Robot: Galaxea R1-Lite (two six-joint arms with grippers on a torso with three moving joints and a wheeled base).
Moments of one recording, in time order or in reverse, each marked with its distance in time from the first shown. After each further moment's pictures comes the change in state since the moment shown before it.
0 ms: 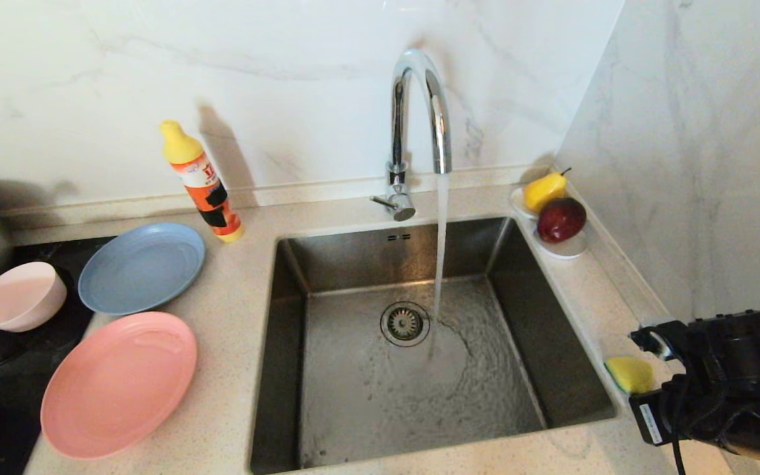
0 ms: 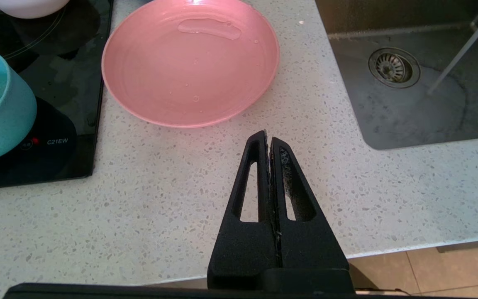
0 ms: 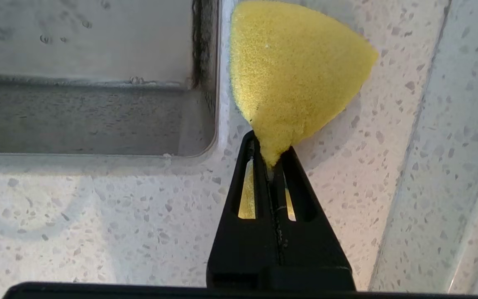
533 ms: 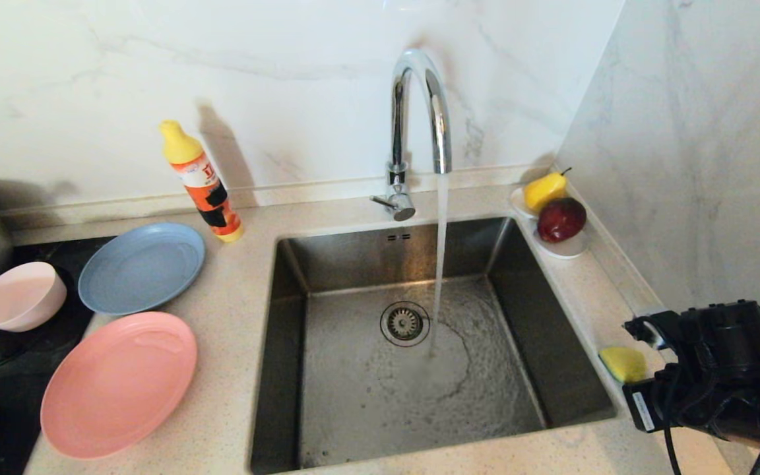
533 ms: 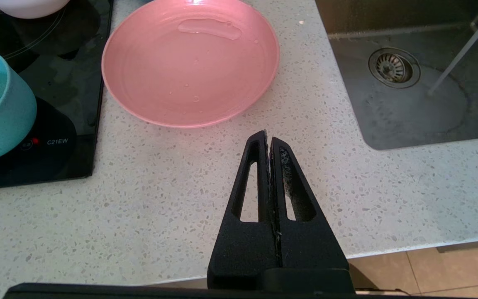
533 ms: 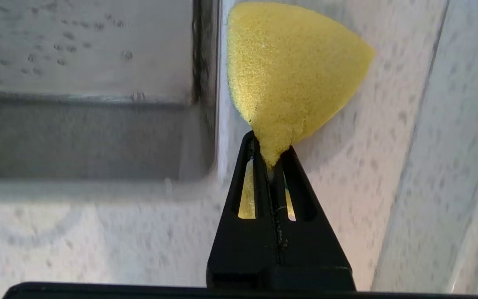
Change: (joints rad) left arm 0.000 0.000 0.000 0.000 0.001 0.000; right arm -0.001 0.024 -0.044 -0.002 0.000 -0.002
